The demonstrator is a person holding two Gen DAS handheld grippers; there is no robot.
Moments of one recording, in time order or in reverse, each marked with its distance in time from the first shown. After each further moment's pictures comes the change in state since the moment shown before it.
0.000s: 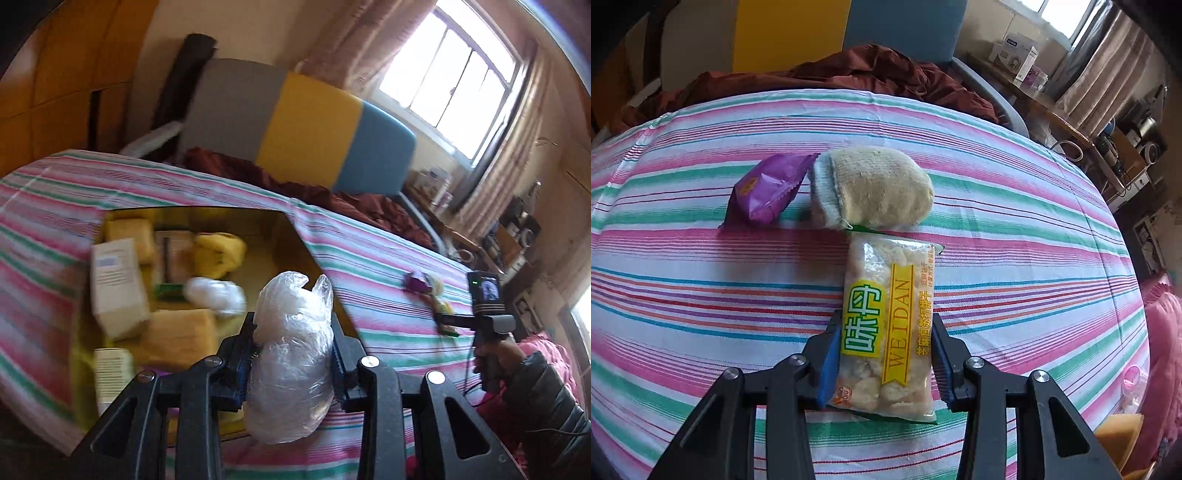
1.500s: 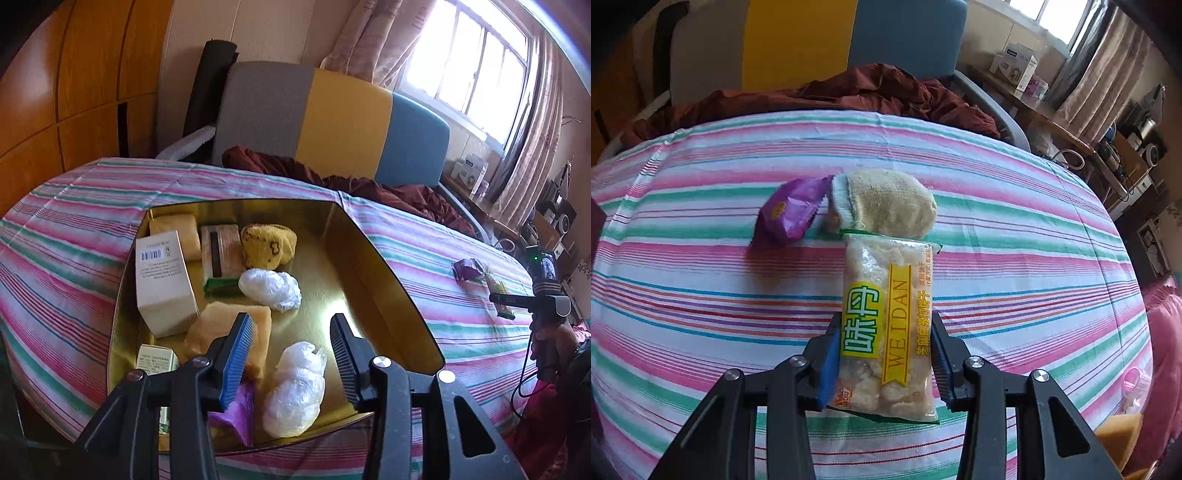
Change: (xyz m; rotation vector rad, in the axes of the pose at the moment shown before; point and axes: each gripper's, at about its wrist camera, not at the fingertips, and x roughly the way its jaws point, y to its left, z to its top) left arm 0.016 0.009 -0.016 0.049 -0.013 0.152; right arm -0.021 -0.006 0.005 0.005 -0.077 0.054
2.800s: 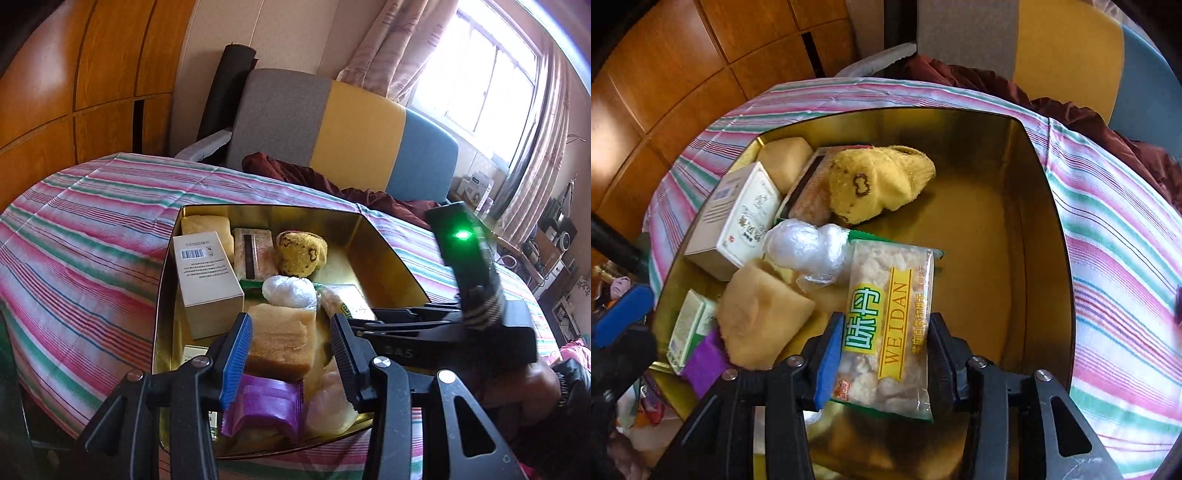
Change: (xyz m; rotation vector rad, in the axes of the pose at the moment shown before) left arm -0.007 0.042 -0.006 -0.052 -0.031 0.008; right arm -0.075 0.340 -0.037 -0.405 0.040 0.577
